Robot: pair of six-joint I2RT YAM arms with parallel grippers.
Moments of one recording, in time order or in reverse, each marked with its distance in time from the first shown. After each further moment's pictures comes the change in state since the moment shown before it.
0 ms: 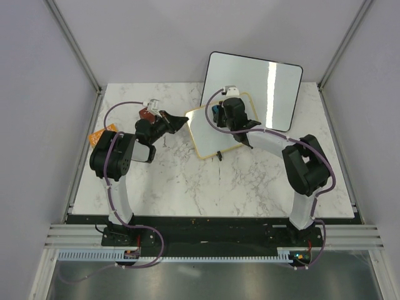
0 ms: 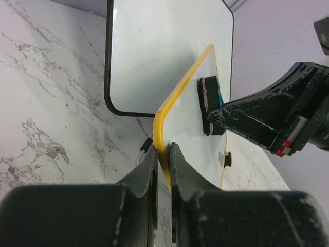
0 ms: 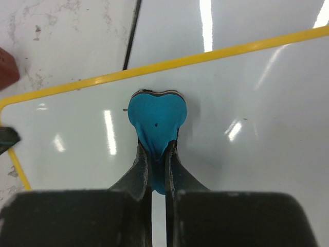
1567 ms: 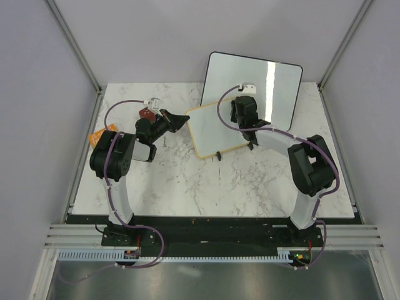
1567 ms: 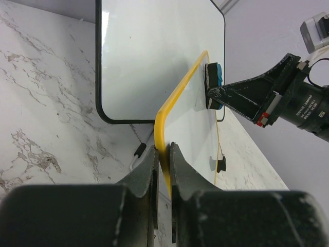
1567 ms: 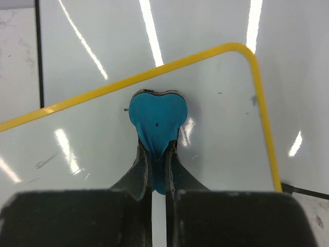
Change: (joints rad) left arm -0.007 -0.004 0.013 0.015 0.010 0.000; right arm -0.100 -0.044 -0.074 0.064 0.166 -0.011
